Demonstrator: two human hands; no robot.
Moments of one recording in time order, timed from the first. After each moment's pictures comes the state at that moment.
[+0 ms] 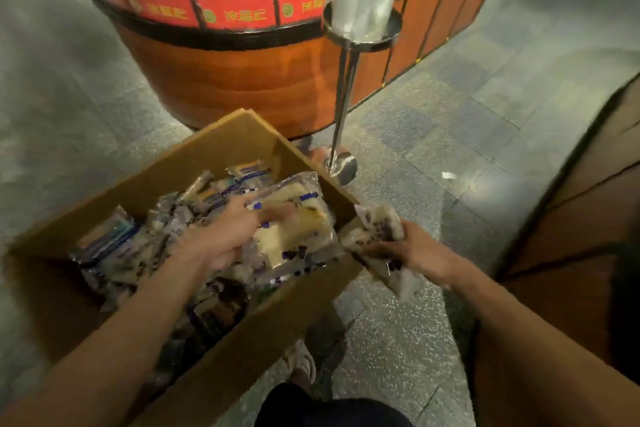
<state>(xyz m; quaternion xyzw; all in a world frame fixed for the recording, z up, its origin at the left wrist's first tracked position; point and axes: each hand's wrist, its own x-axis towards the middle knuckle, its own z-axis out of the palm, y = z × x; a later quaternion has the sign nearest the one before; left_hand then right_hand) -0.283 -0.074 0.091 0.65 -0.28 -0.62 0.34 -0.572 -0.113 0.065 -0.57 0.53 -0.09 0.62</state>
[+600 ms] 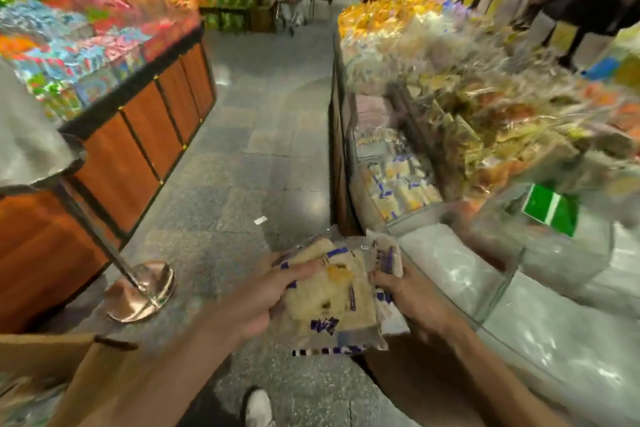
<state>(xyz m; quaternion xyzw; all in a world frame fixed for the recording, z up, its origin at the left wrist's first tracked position) -0.718 -0.018 0.164 0.42 -0.46 -0.78 0.11 -0.908 0.108 0.131 -0.28 0.67 -0.52 0.46</state>
